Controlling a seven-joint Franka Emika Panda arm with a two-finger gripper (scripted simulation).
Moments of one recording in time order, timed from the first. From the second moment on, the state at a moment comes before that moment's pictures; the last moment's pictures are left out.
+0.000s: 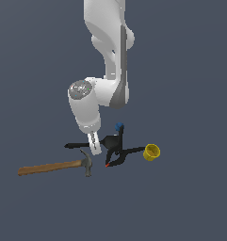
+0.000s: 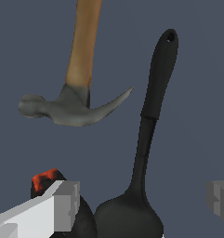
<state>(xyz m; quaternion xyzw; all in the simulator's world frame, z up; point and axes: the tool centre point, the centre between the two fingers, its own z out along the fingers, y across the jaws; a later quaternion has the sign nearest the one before) 0.013 -0.089 0.102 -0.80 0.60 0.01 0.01</state>
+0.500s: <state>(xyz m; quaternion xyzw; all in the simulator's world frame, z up) 0.006 -0.103 0.076 -0.75 0.66 0.00 0.00</state>
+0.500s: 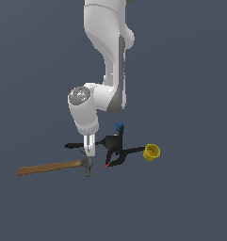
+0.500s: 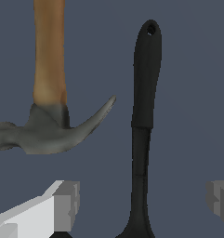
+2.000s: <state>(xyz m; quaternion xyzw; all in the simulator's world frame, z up) 0.004 -0.105 0.022 -0.74 0.67 0.00 0.00</state>
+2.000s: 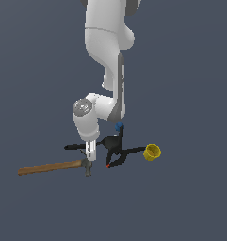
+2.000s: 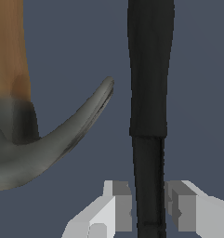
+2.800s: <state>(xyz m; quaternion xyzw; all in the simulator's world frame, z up) -0.001 -0.083 0.051 -0.74 0.67 0.00 0.00</state>
